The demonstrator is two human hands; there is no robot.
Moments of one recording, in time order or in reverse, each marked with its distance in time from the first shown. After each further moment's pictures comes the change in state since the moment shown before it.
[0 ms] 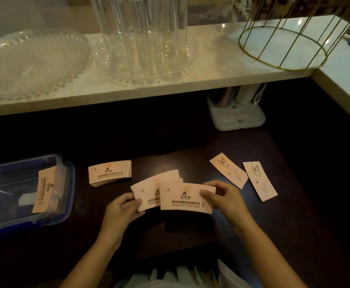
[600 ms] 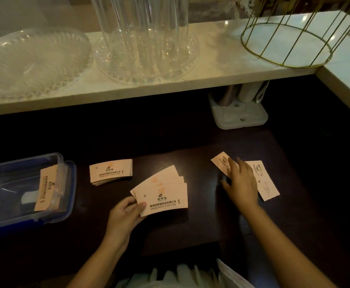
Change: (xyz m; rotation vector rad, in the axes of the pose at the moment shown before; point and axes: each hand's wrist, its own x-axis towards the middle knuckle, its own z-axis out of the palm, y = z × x) left_hand -0.009 -0.007 0.008 -0.136 0.033 -0.096; right_hand 0.060 0.034 -0.044 -1.119 0.394 -0.261
